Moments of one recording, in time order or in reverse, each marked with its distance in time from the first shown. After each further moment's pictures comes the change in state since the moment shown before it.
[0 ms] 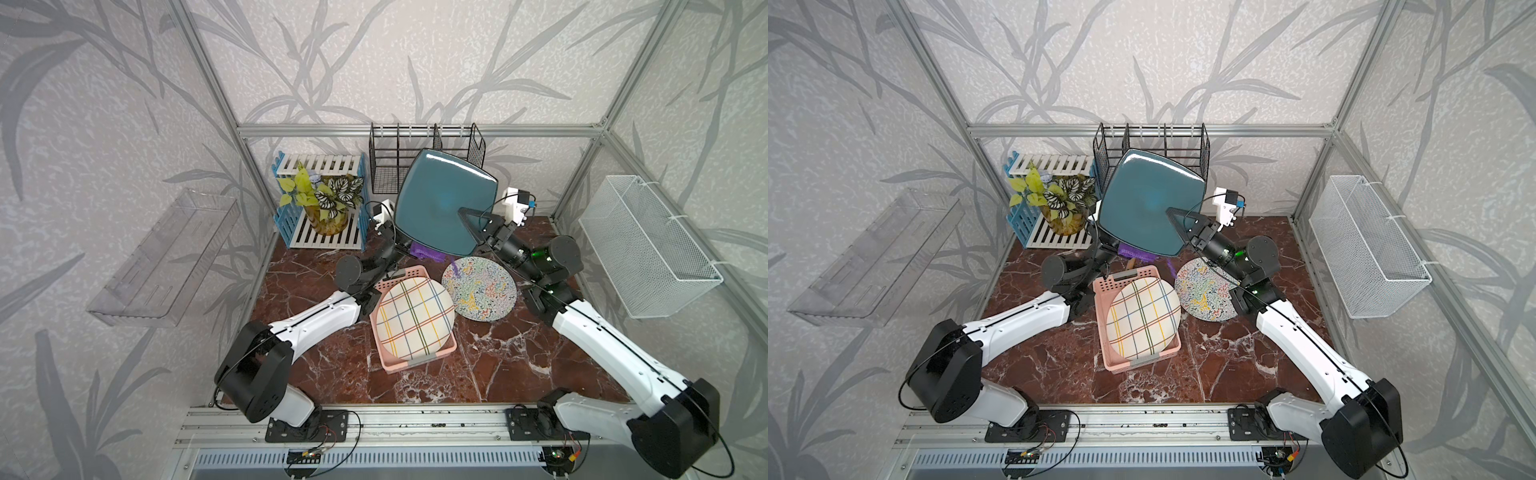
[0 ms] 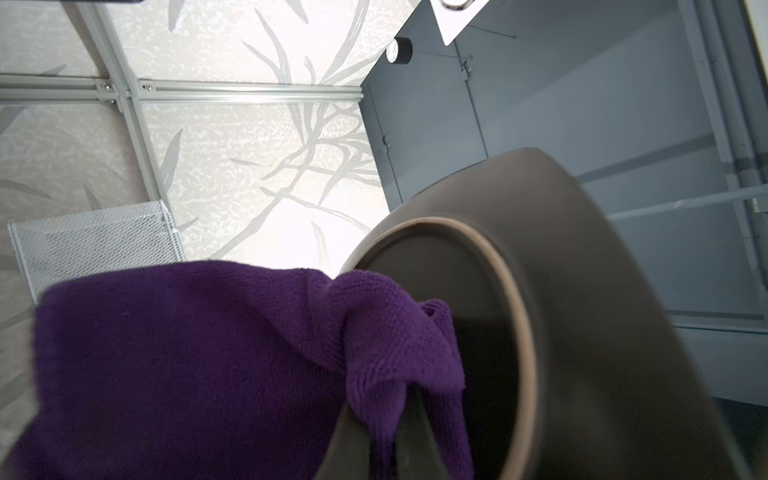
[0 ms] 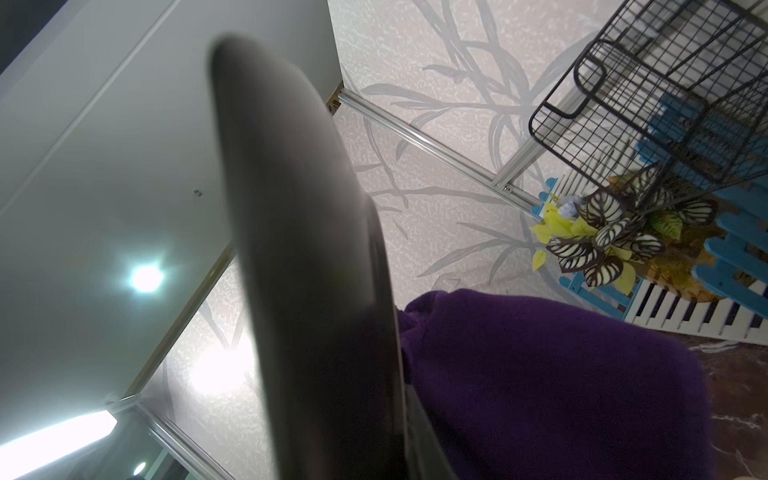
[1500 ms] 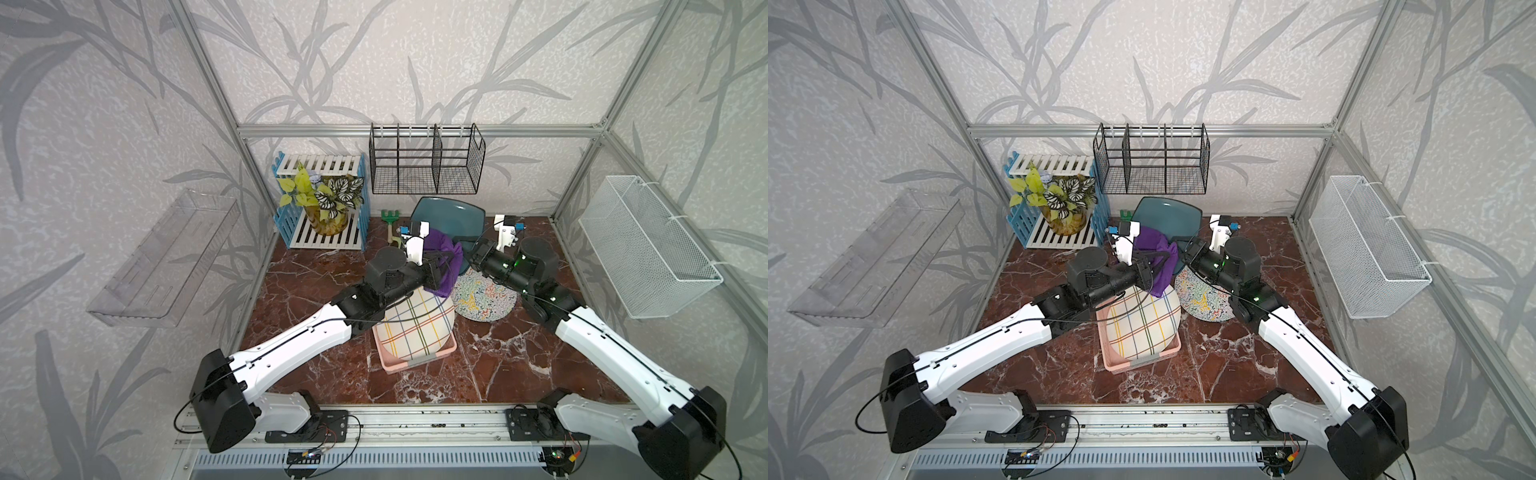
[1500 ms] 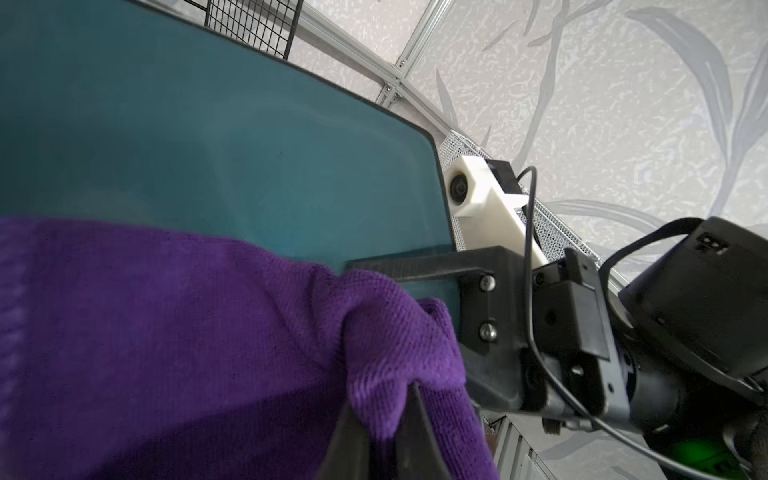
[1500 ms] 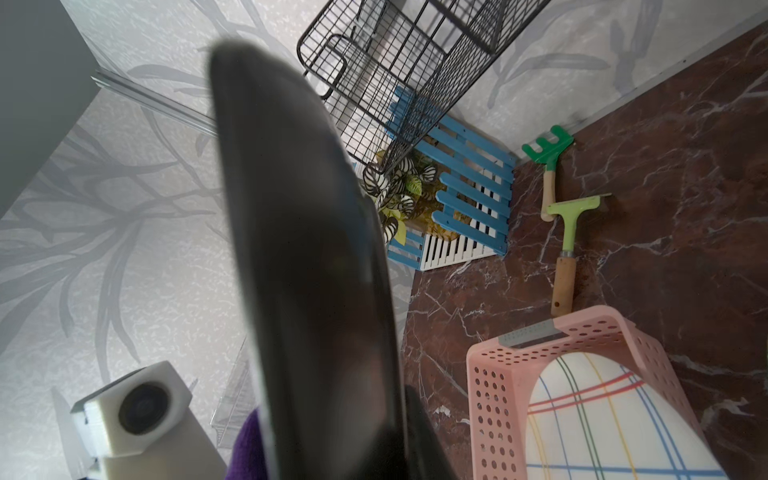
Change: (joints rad) left arm -0.217 -0.180 0.133 -1.169 -0.288 1.280; right arm 0.046 -0.036 -0.021 -0.555 0.220 -0.238
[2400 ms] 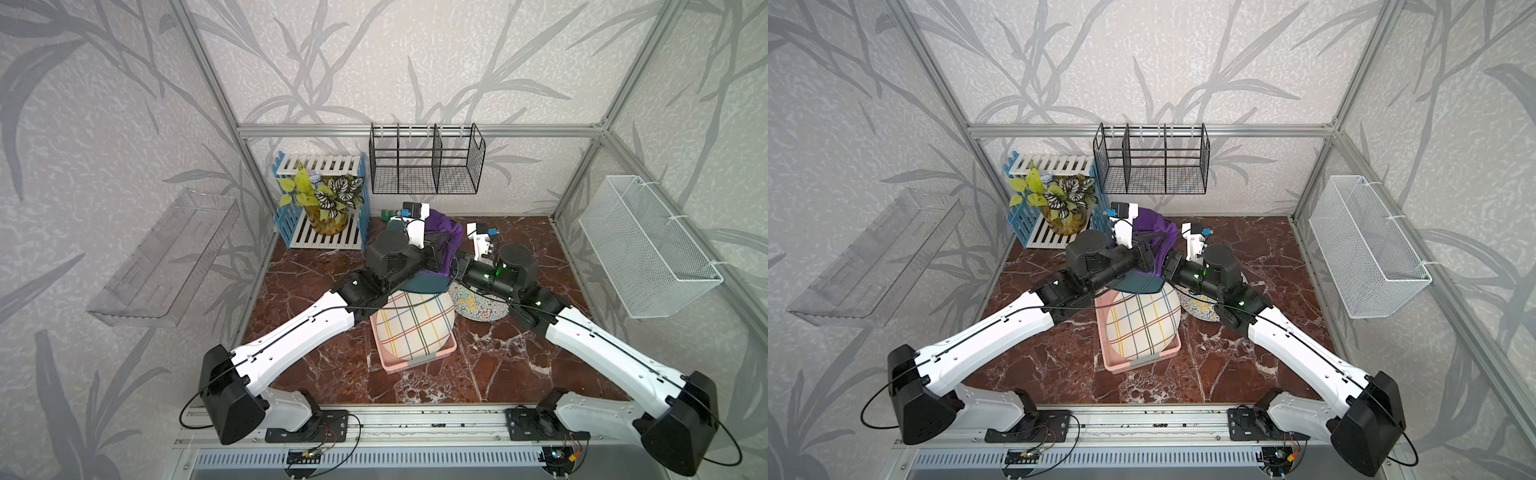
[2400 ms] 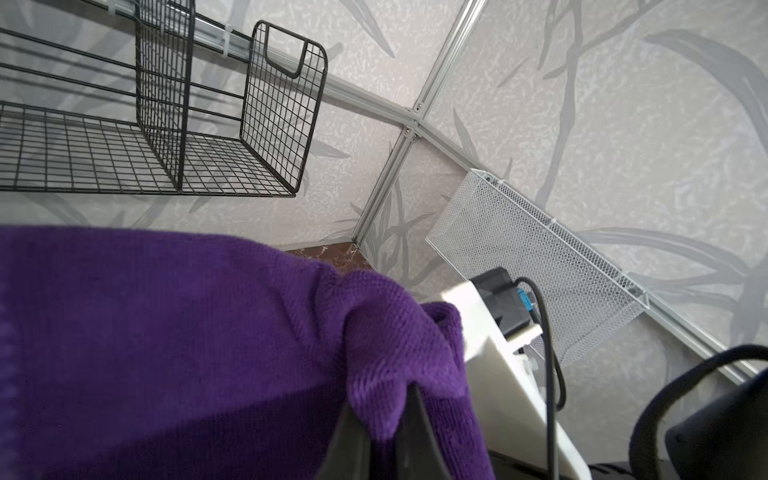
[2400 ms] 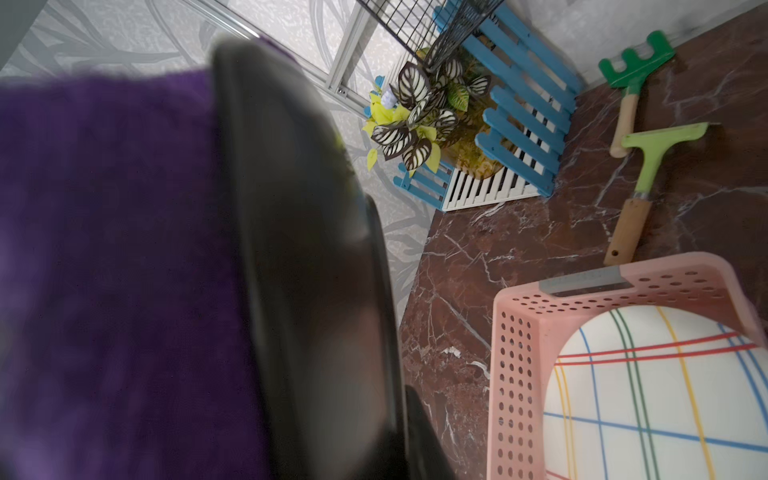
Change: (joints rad) left arm 0.024 0.059 0.152 -0.076 -0.063 0.103; right arm 0.142 0.036 0.007 -0.014 -0.036 -0.095
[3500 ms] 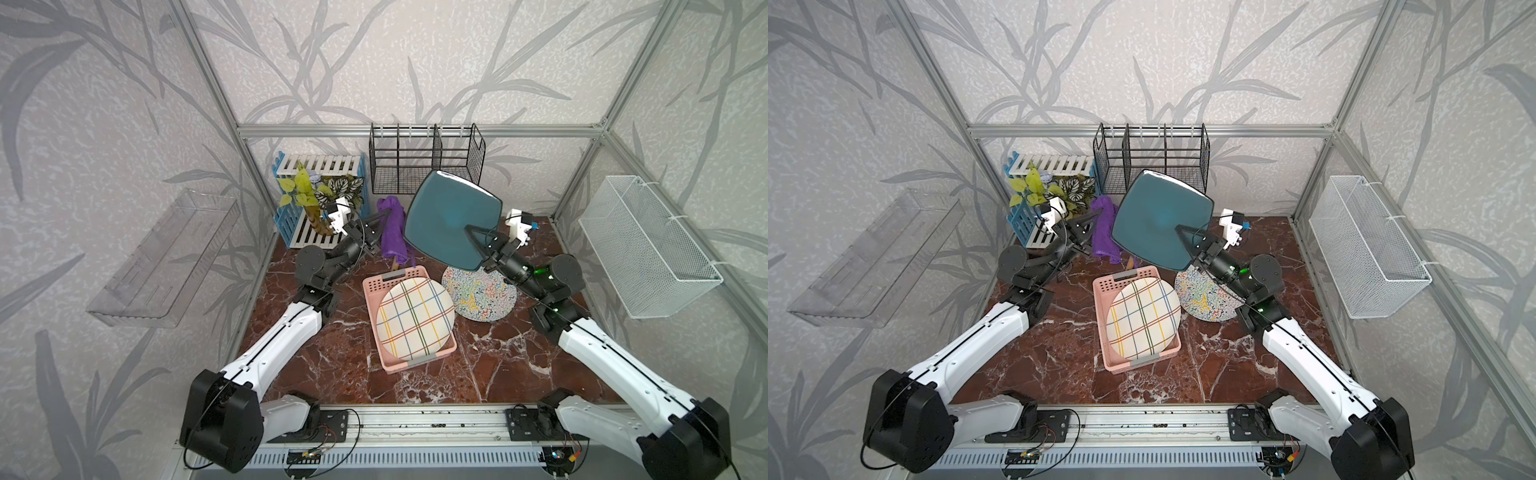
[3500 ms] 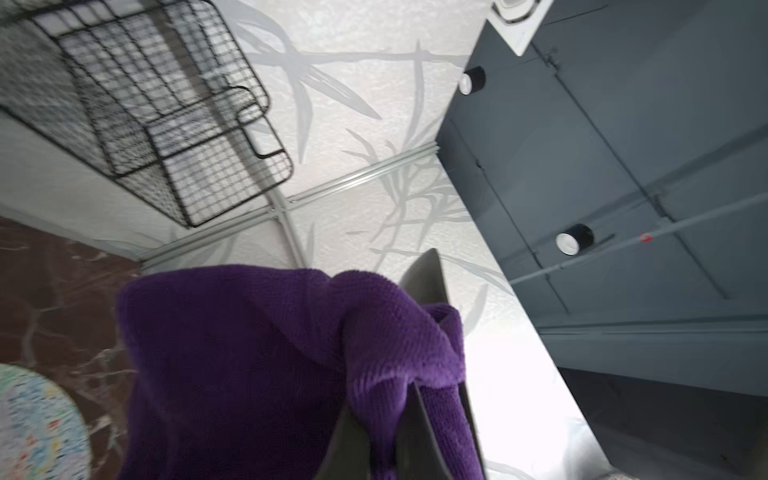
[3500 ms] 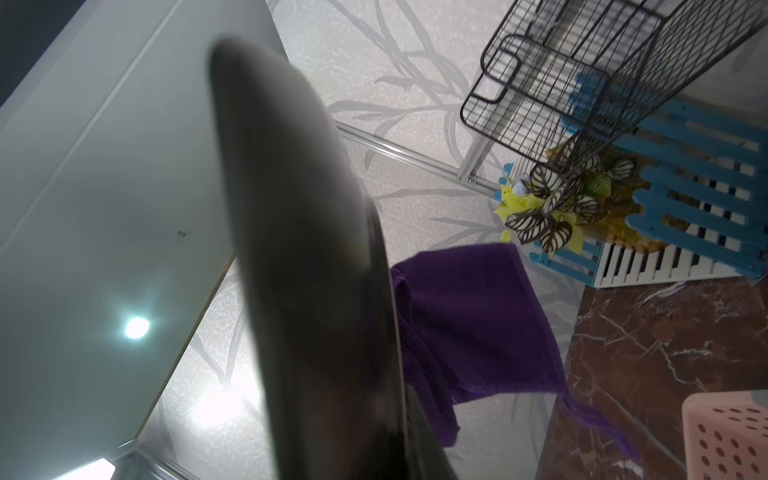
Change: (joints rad) left arm 0.435 -0.127 -0.357 0.867 0.503 -1.097; right arm -0.164 -0.074 -0.150 0.563 -0.135 0.420
